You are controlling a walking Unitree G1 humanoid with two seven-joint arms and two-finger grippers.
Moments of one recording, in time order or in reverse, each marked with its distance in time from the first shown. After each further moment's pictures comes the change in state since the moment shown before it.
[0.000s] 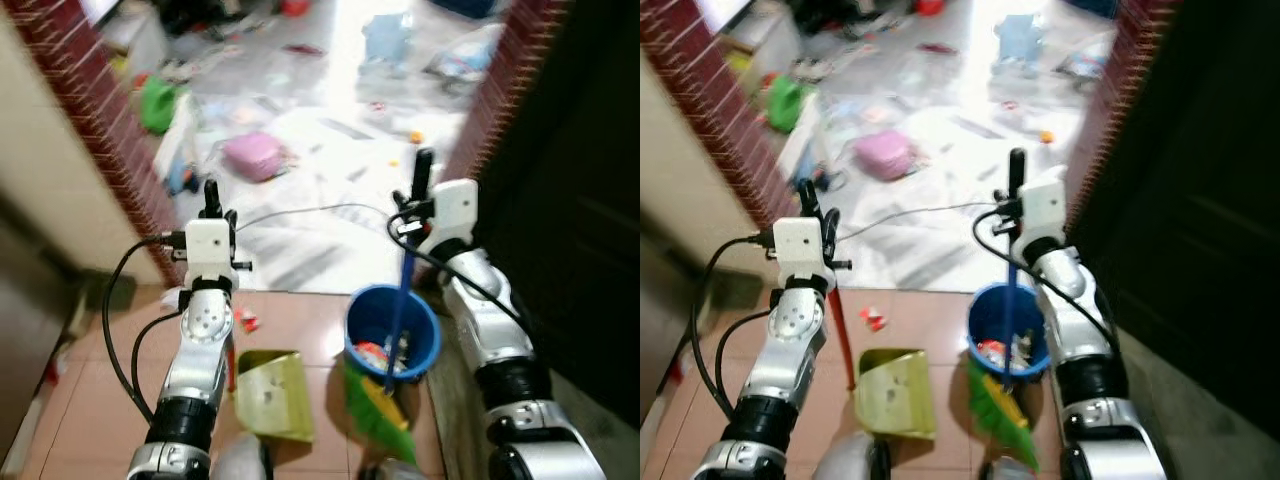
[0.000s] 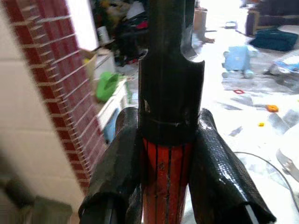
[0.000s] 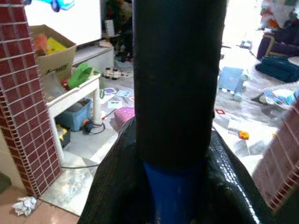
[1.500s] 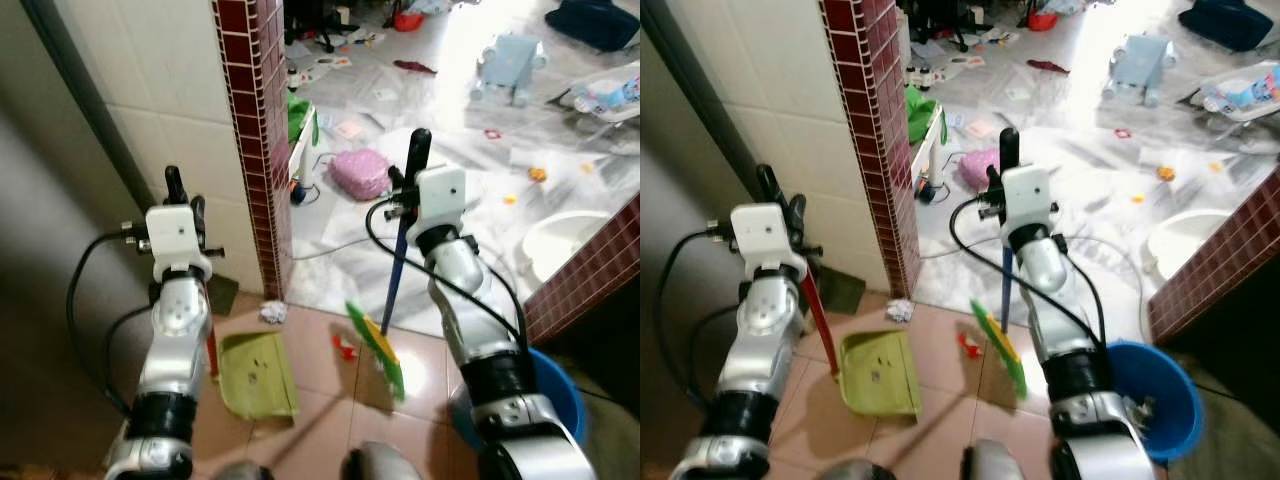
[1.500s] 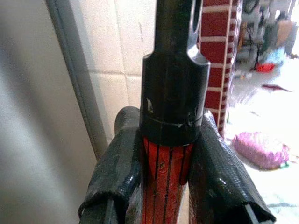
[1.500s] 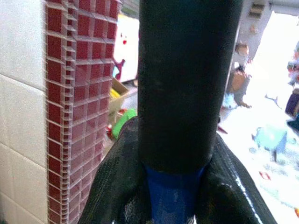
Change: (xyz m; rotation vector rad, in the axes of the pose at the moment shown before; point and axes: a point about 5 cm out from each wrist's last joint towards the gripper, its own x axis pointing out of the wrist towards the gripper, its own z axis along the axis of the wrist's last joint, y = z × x) left arm 0.005 0.018 0.010 -0.044 -0.030 0.073; right arm 0.003 0.004 0.018 -0.146 -0.108 -0.110
